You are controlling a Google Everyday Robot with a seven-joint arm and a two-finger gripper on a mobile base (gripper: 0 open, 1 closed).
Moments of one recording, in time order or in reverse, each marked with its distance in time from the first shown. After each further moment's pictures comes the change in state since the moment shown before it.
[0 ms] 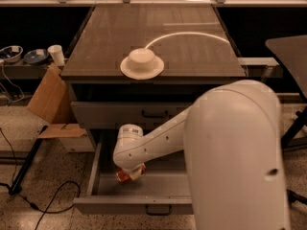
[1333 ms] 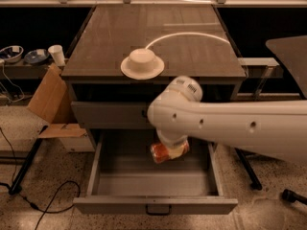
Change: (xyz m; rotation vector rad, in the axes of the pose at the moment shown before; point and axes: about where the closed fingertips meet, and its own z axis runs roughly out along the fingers) arm 0.125 0.048 -0.222 0.009 0.126 0.206
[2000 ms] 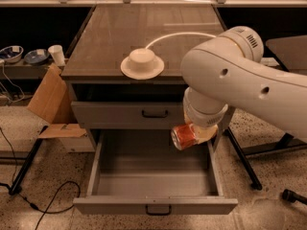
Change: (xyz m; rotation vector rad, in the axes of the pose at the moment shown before) arm 0.063 0.013 -0.129 0.006 -0.005 -0.022
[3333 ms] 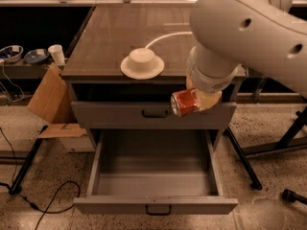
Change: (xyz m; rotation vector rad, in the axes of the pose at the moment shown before) arm 0.021 -0.054 -0.076 0.154 0.027 0.043
